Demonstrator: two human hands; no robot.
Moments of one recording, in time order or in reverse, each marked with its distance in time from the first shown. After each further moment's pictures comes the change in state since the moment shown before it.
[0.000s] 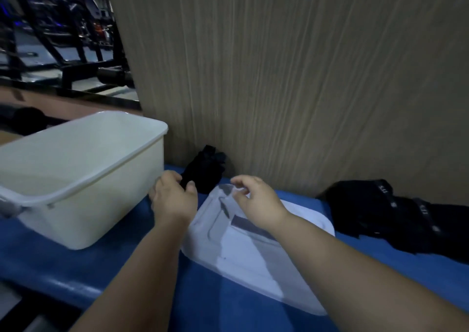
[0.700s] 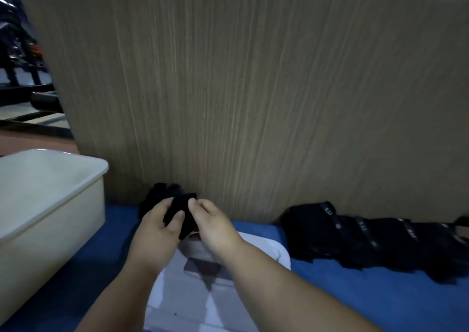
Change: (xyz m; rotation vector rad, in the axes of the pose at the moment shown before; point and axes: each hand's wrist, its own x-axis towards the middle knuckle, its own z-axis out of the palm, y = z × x) left_hand -0.019 0.045 0.015 -0.411 -0.352 0.251; right_hand 0.012 -0.025 -0.007 0.580 0.041 0.302
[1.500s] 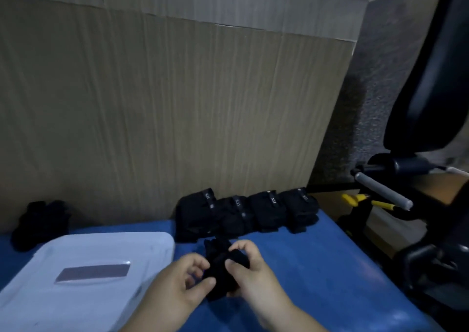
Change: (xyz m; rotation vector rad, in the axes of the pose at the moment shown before) left_hand -0.153 0.079 0.163 0.159 -0.606 0.134; right_hand -0.228 0.069 -0.210 0.186 0.360 0.101
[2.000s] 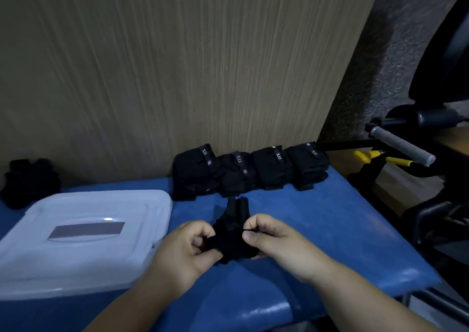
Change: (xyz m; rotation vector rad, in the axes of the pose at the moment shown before) left_hand 0.009 -0.011 0.032 -0.006 -0.039 -0.002; right_hand 0.006 0.018 -0.056 -0.128 -0.293 -0.020
